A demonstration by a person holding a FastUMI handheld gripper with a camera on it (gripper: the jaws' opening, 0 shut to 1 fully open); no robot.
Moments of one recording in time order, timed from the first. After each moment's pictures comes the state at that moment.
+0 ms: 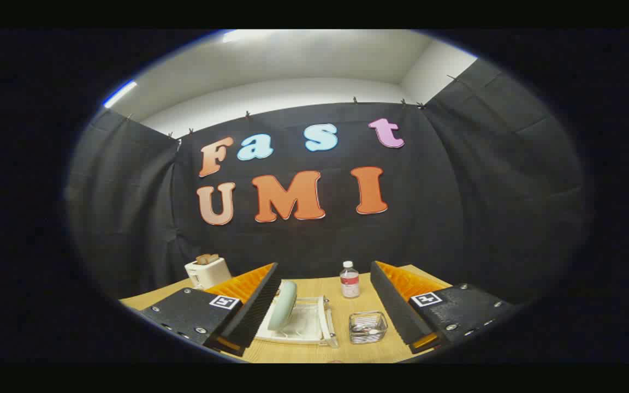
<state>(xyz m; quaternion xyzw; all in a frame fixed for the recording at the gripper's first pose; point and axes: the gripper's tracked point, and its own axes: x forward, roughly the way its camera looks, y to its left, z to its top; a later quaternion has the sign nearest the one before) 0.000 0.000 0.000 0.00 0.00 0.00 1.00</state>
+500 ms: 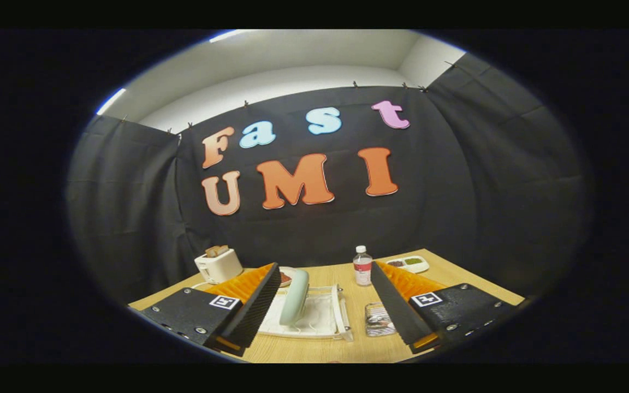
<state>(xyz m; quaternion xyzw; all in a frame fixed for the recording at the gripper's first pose) 0.014 0.011 -0.038 0.02 0.06 0.02 1.00</state>
